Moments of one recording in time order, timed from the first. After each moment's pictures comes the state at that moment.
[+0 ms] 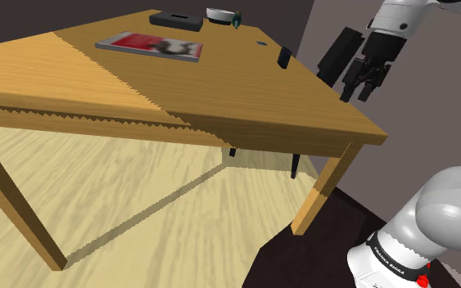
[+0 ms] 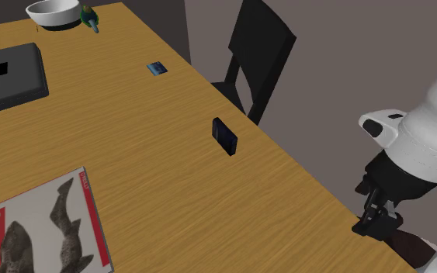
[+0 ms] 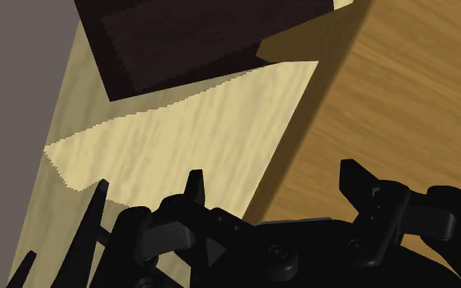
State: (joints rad) arm -0.02 -0.80 -0.07 -2.34 0.03 1.52 0.09
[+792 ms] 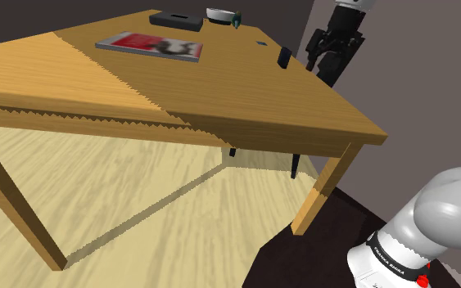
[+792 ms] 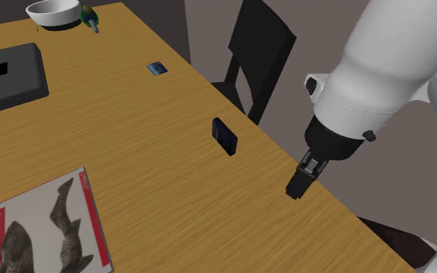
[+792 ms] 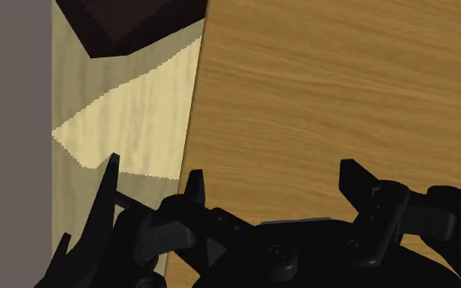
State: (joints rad) arm -0.06 -0.45 -0.03 -2.02 0.05 1.61 0.28
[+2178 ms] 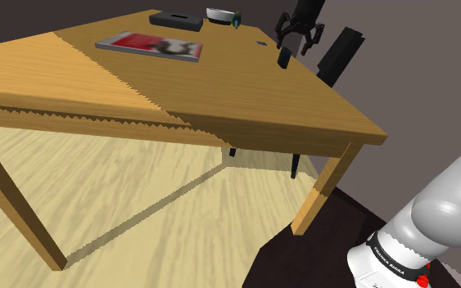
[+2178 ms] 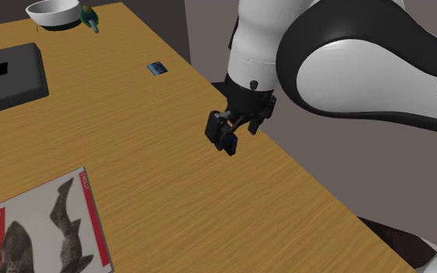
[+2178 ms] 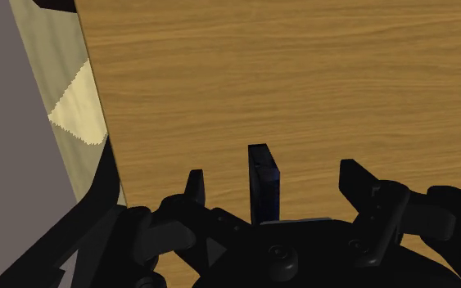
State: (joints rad) arm -0.10 -0.02 -0.02 -1.55 0.03 1.65 0.51
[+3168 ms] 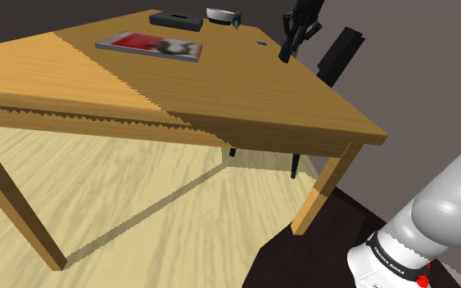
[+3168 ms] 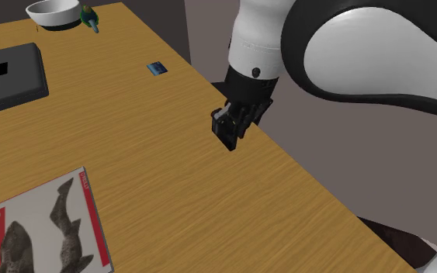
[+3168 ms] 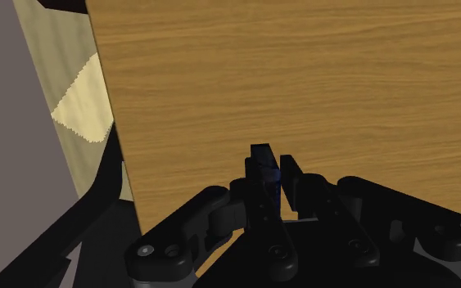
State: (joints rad) arm -0.10 0.00 -0.03 -1.48 0.03 1.59 0.51
